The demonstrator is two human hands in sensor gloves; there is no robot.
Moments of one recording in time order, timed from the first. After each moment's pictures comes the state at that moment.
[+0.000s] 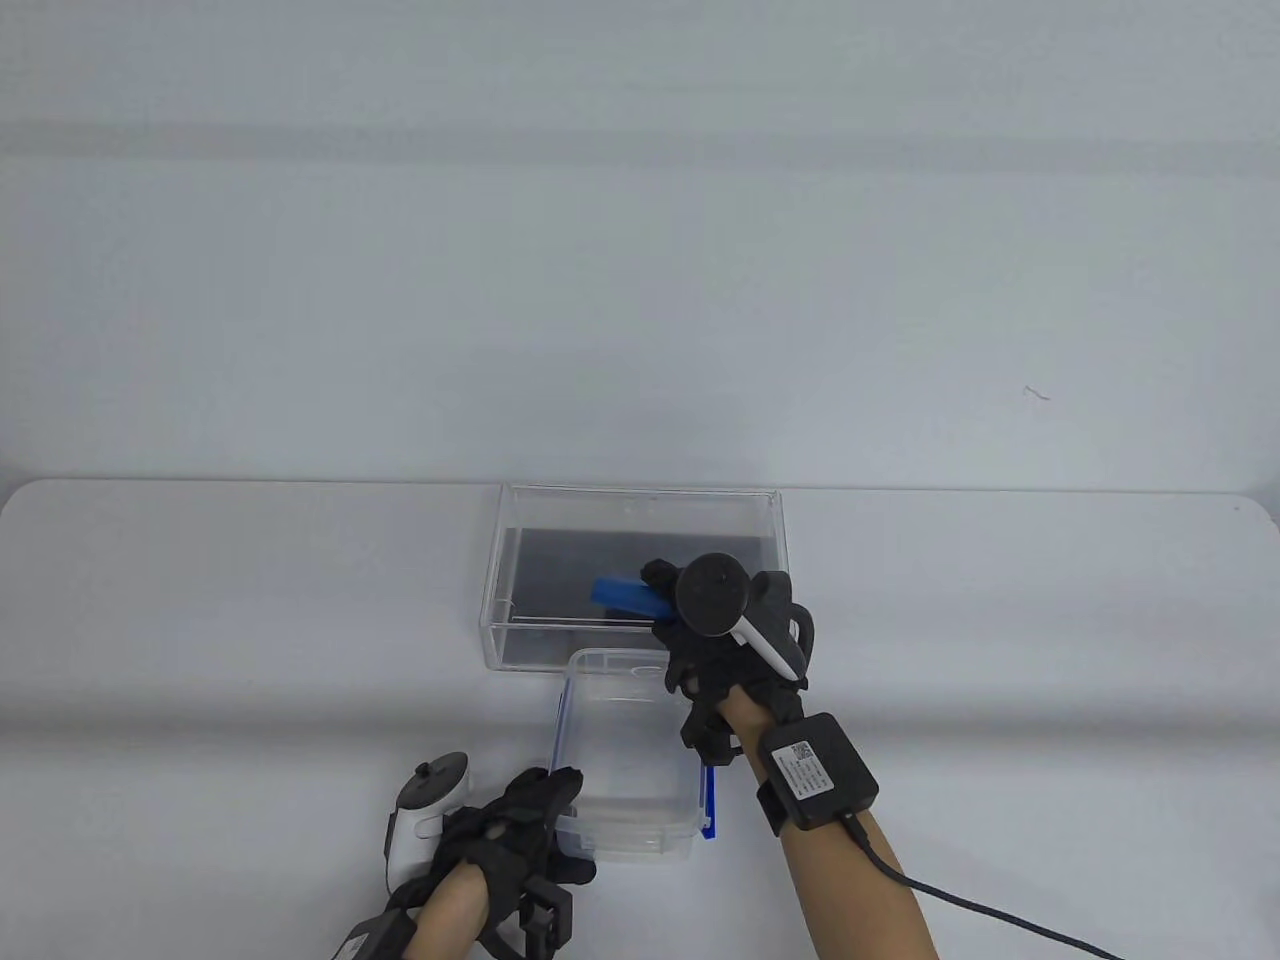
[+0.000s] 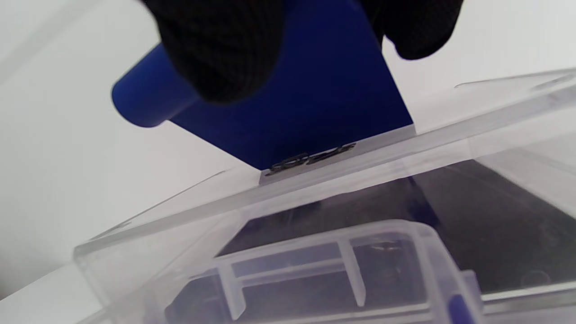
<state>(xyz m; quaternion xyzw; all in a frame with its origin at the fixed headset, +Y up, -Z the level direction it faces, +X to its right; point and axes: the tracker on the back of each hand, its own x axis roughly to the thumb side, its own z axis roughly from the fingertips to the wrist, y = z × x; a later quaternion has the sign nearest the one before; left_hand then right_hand) -0.162 -0.802 -0.339 -0.33 0.08 0.70 0.63 0.065 -0.675 -0.479 0.10 -0.01 0.97 0.21</state>
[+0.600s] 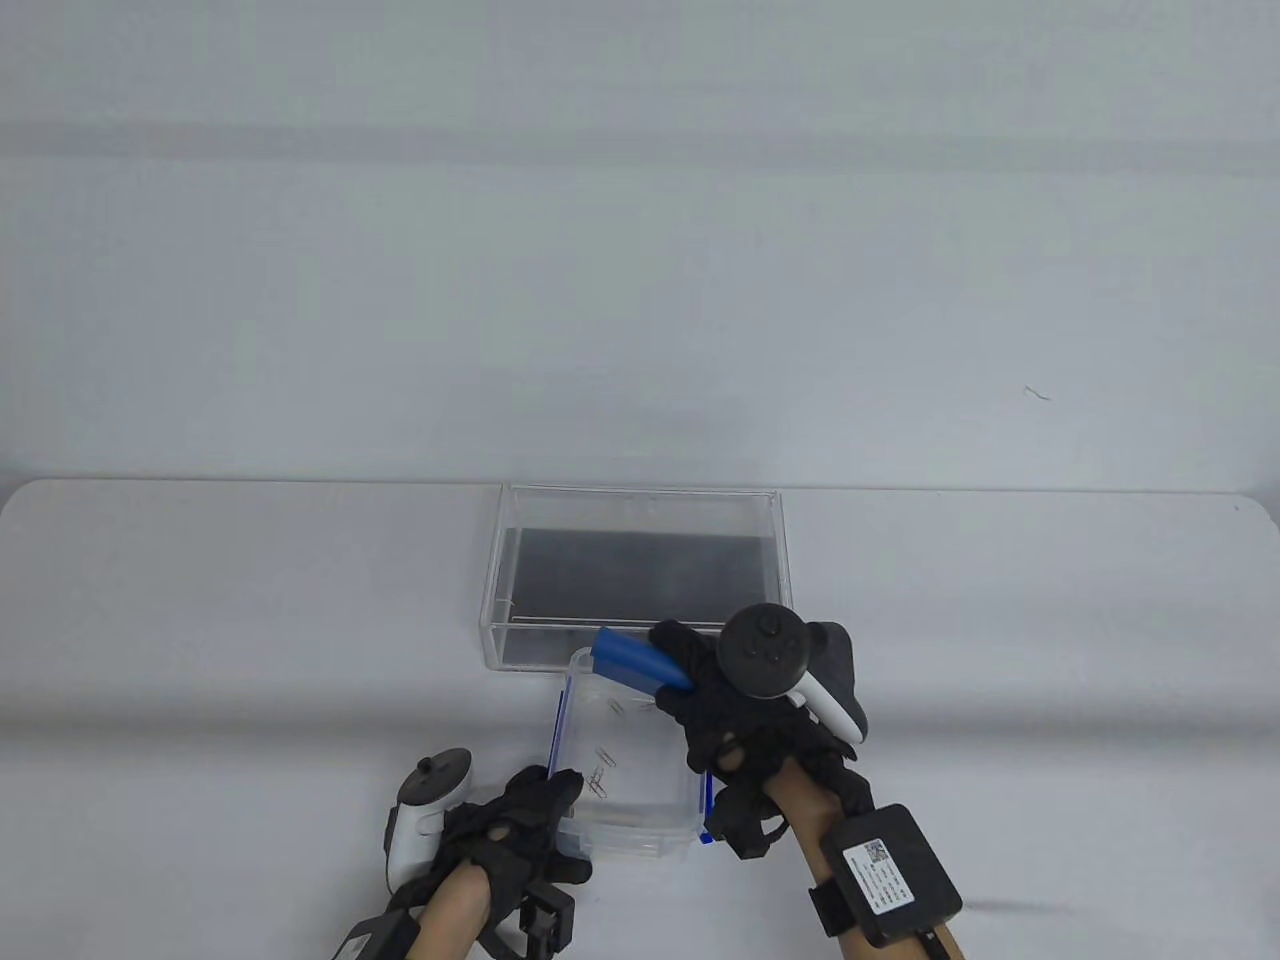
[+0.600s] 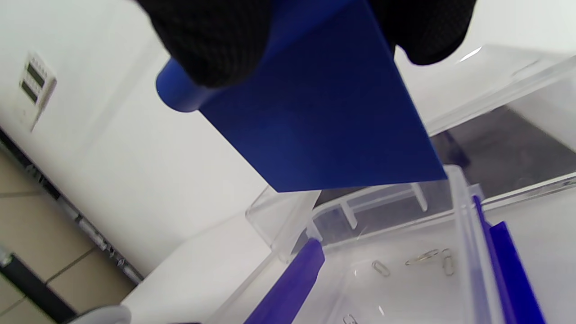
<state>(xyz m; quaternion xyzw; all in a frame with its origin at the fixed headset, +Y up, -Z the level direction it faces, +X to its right) -0.165 -0.800 -0.342 -0.32 0.07 0.67 0.66 0.094 -0.641 -0.391 0.14 0.04 0.94 0.32</state>
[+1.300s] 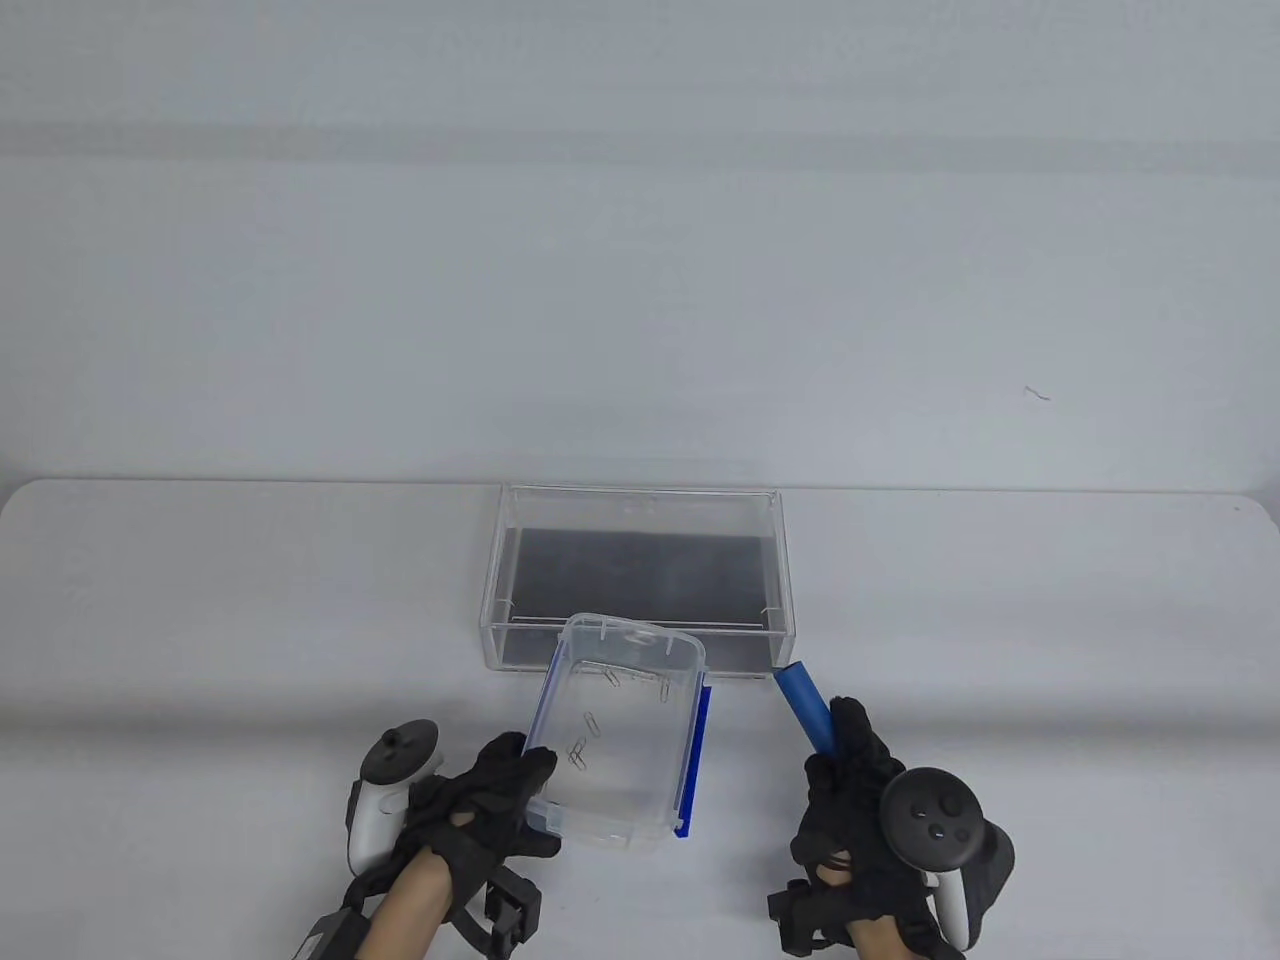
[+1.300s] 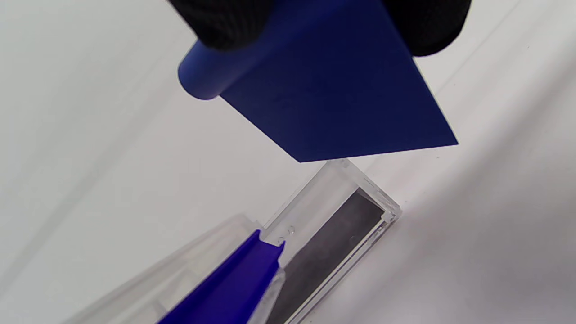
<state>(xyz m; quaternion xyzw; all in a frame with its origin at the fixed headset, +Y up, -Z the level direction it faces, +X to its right) -0.189 -0.759 -0.347 -0.27 0.02 0.67 0.69 0.187 -0.712 -0.310 -0.06 -0.12 0.89 0.43</state>
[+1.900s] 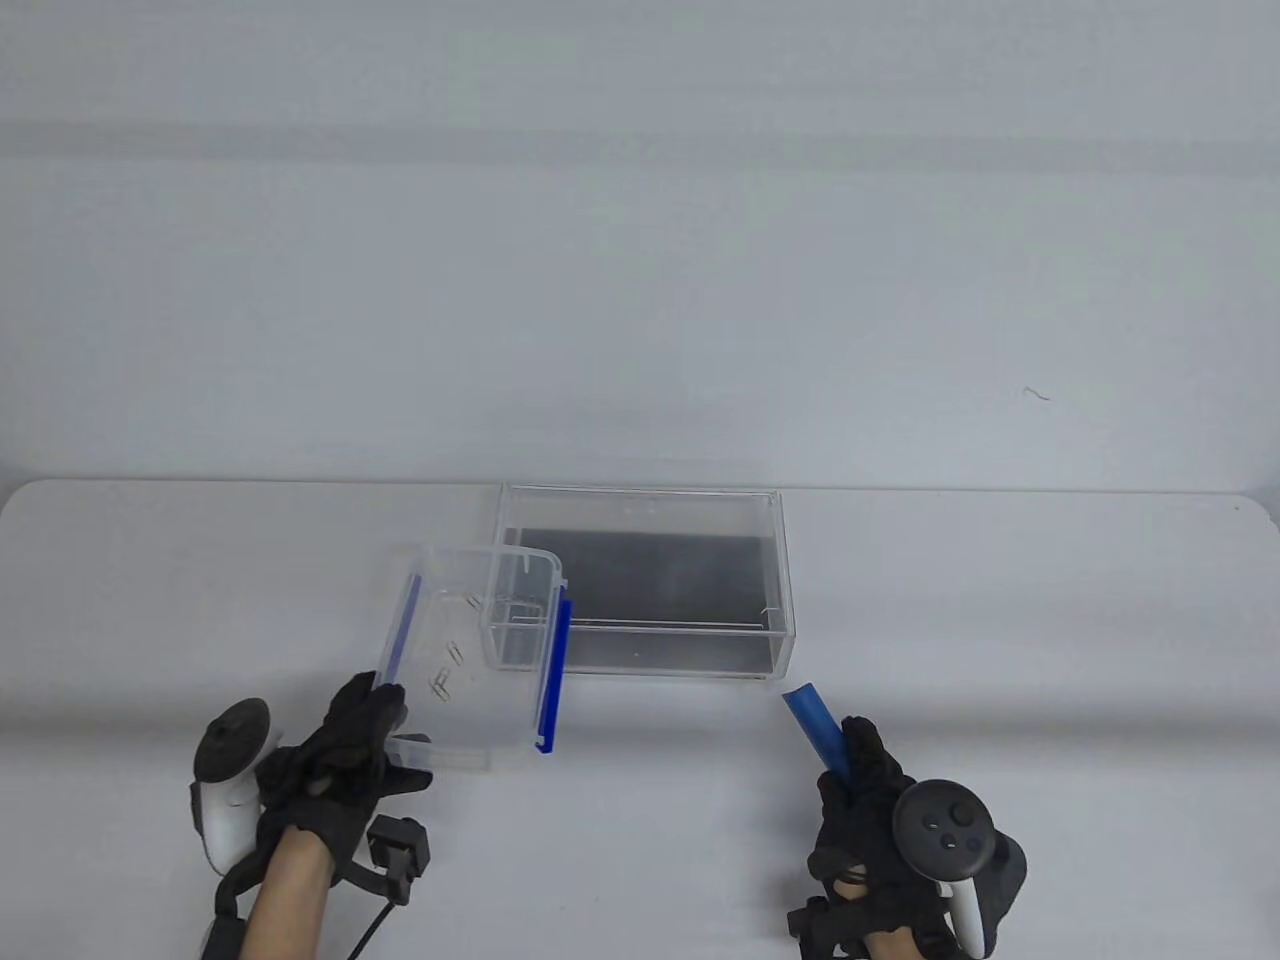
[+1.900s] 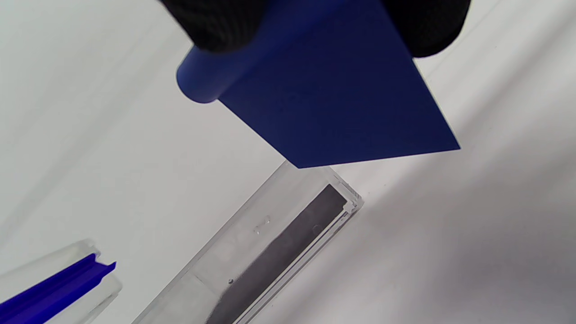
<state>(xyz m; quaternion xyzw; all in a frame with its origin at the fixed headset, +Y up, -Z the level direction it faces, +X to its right) -0.312 -0.712 -0.347 -0.07 0.09 0.69 0.71 0.199 -0.728 -0.308 -0.06 -0.09 0.90 0.42</state>
